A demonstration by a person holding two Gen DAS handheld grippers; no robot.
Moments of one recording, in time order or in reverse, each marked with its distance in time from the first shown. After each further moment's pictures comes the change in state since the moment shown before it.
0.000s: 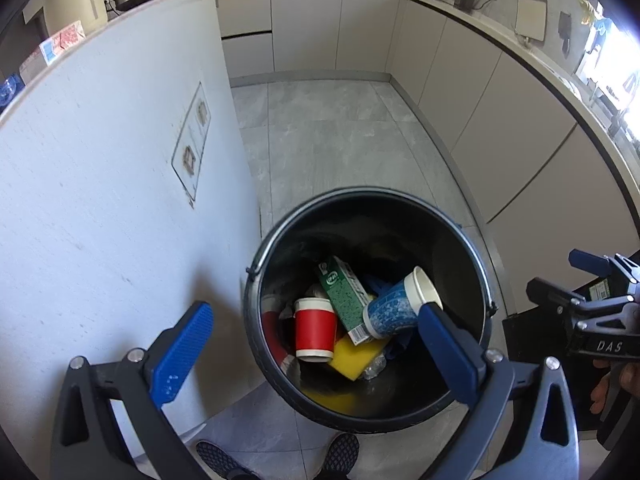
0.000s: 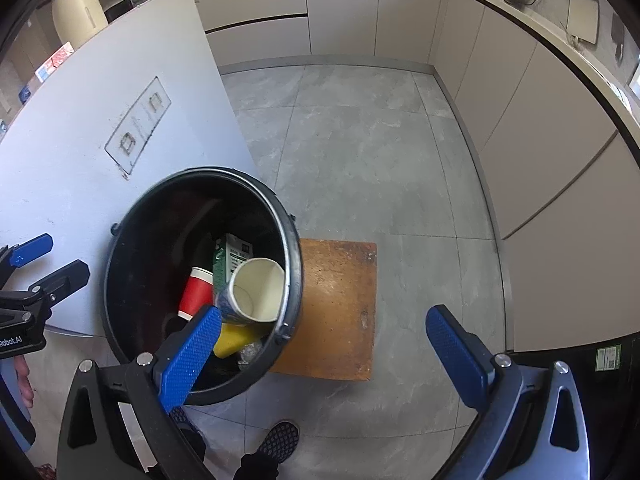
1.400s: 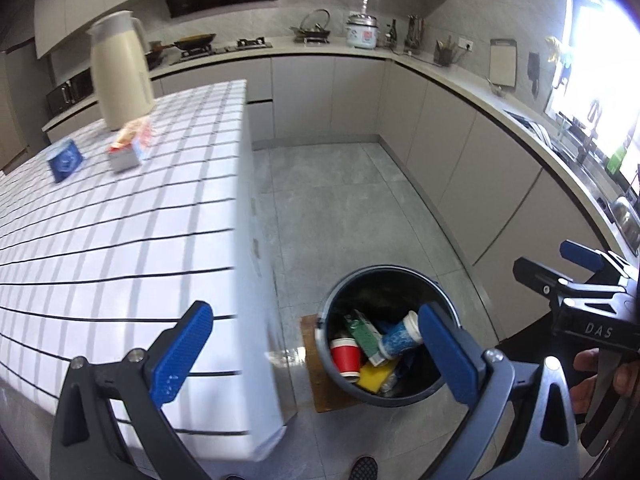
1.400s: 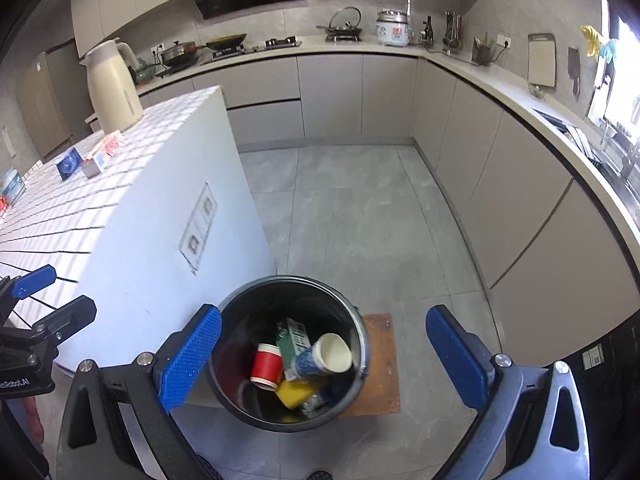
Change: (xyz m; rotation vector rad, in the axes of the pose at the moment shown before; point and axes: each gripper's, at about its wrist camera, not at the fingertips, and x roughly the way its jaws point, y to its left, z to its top) left arm -0.140 0.069 0.021 0.041 -0.215 -0.029; right arm -0.152 0.098 0.029 0.071 -0.288 -0.051
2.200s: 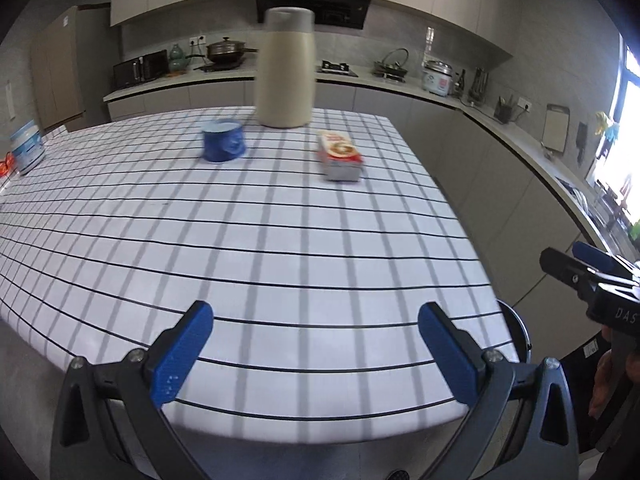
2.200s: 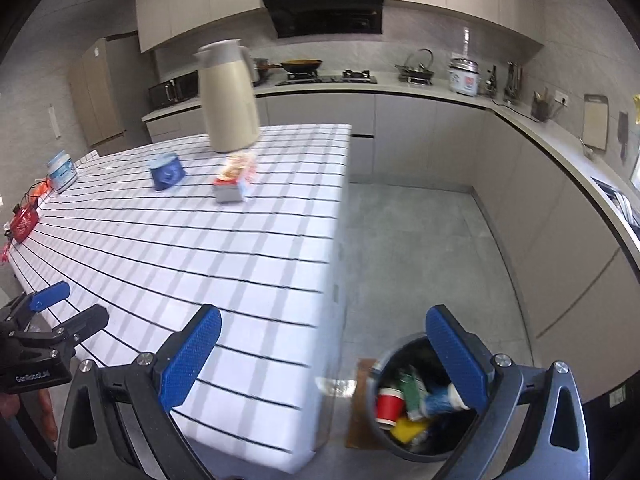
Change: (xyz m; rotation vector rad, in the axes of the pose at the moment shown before) left arm -0.068 0.254 -0.020 -0.169 -0.095 0.083; right arm -0.031 0.249 0.041 -0.121 -0.109 0.127
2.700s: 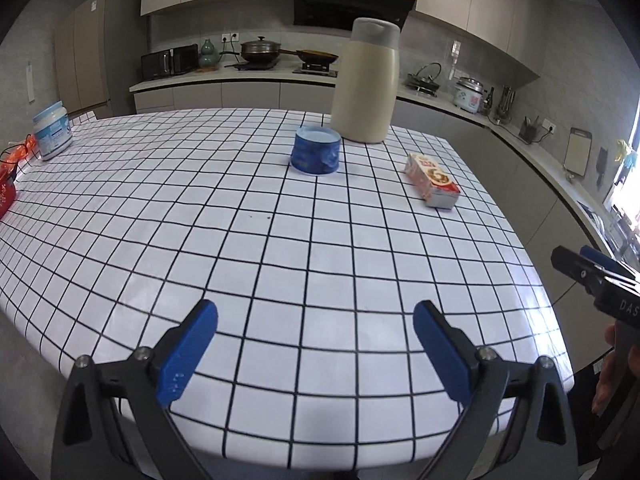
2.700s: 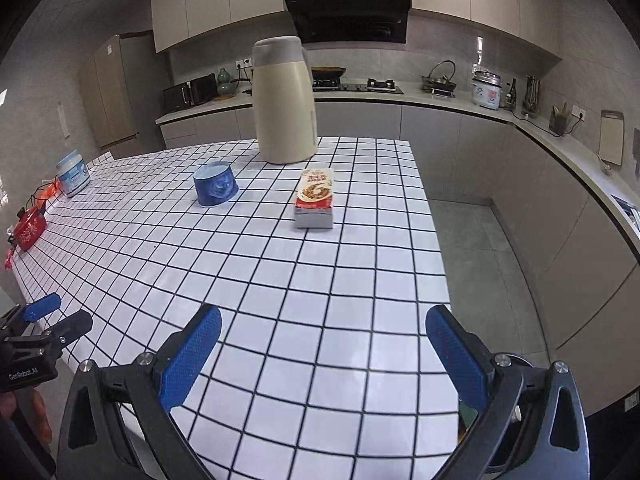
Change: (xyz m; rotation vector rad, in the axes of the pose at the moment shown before) left arm 0.014 0.114 0.022 -0.044 -0.015 0.034; right arm 0.041 0.128 0.036 -0.016 -0.024 0.020
